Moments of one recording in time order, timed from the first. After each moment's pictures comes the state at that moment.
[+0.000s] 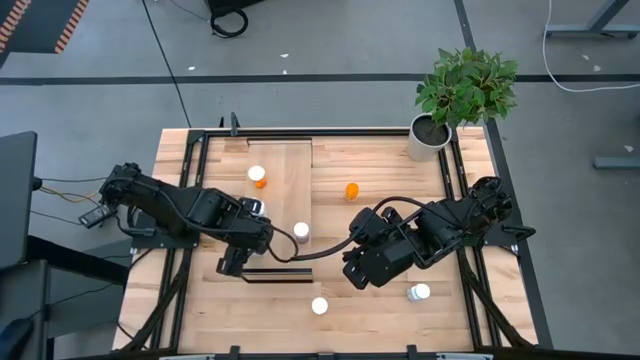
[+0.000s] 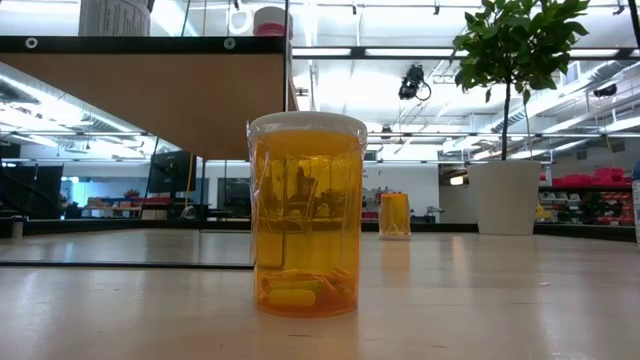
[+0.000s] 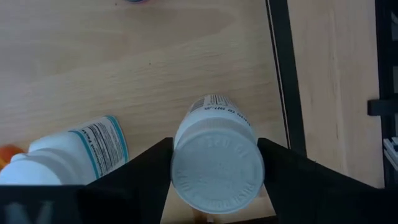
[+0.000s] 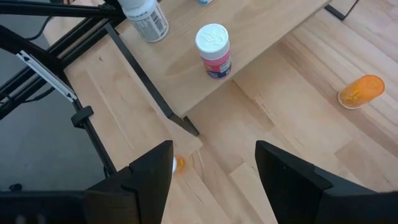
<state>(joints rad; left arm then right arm) -0.37 1.52 1.63 -1.47 -0.08 -0.13 0.53 1.92 2.36 -1.53 0.45 1.12</state>
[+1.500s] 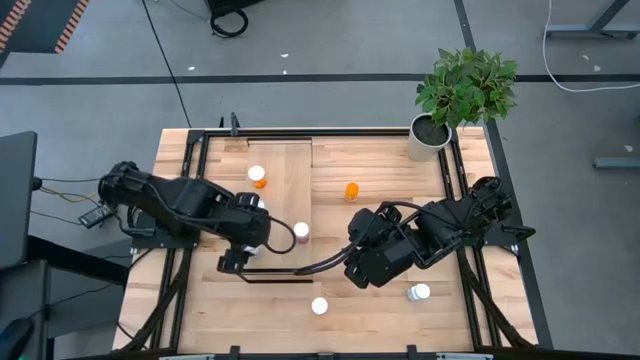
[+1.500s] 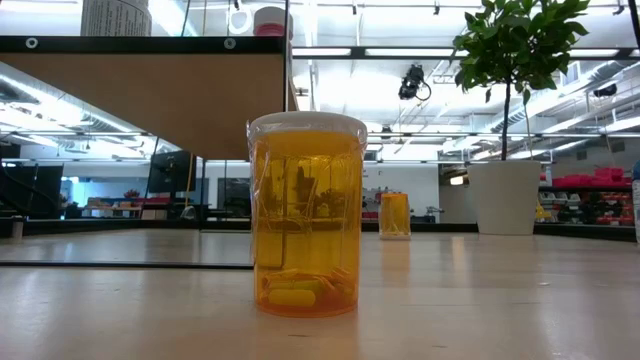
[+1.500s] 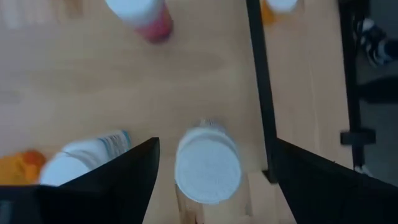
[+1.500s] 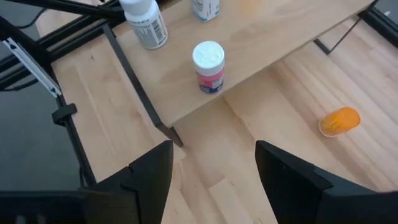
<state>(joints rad) -0.37 1.52 1.78 -1.49 -0.09 -0.20 0.53 1.92 2.36 -1.53 0.51 0.99</state>
